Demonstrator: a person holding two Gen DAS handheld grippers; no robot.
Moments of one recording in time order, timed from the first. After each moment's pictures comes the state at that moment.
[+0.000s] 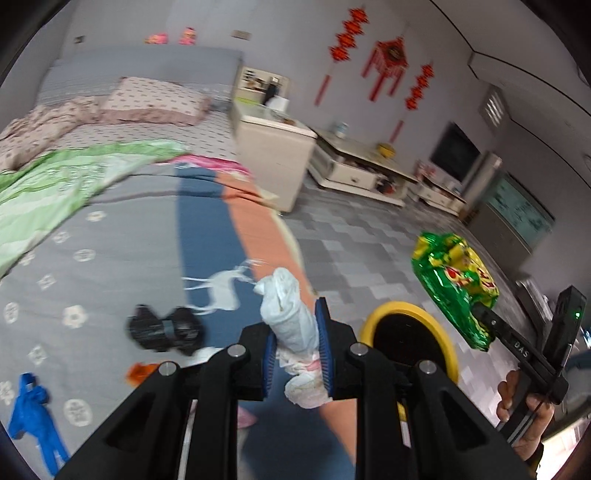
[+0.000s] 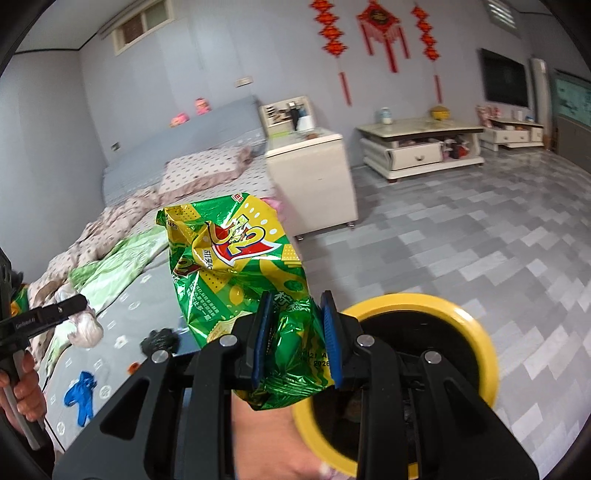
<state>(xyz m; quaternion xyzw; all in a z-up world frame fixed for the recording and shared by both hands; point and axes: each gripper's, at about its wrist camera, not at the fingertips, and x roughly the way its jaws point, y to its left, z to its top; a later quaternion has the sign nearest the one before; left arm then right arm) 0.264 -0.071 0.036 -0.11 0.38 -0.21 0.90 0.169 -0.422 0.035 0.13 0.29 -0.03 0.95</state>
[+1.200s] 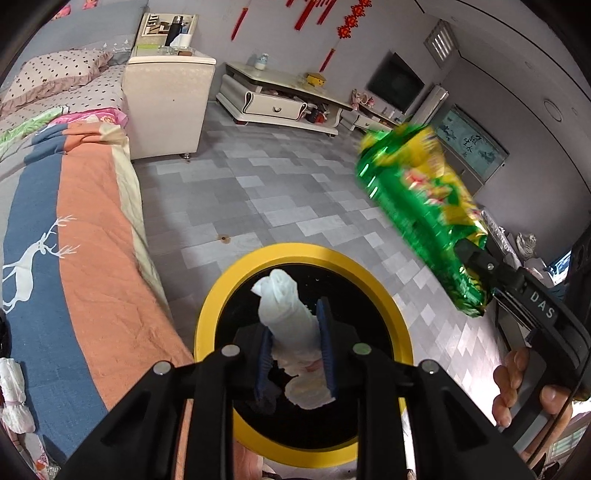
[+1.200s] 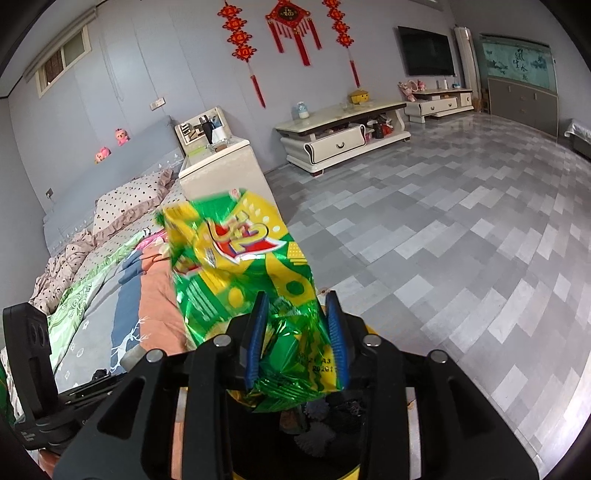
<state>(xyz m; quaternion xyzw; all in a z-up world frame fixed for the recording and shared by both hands) 0.294 -0.305 -0.048 -0.06 0.45 -0.34 0.82 0.160 -0.557 0.003 0.20 0.29 -0.15 0.92</state>
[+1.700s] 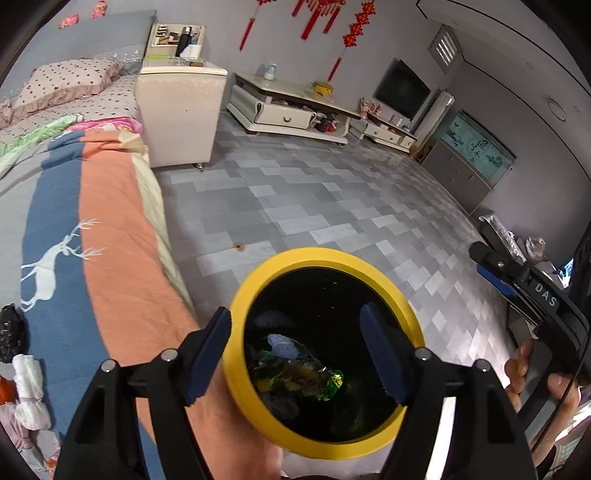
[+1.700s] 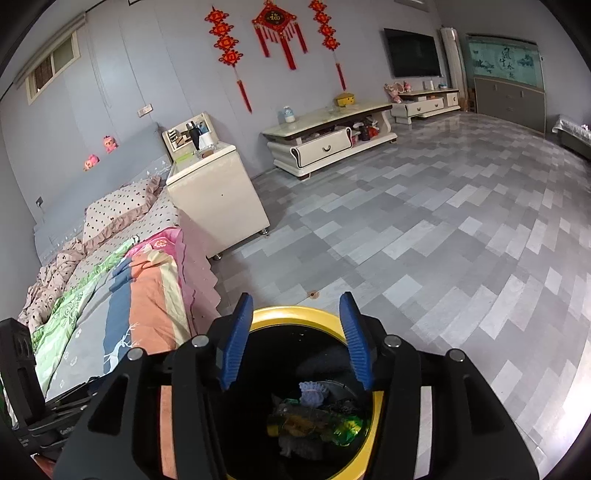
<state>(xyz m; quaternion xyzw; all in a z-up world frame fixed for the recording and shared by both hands) 0.288 -0.277 -0.042 -0.05 0.43 -0.32 0.84 0.147 -0.564 0.004 0.20 0.29 -0.18 0.92</state>
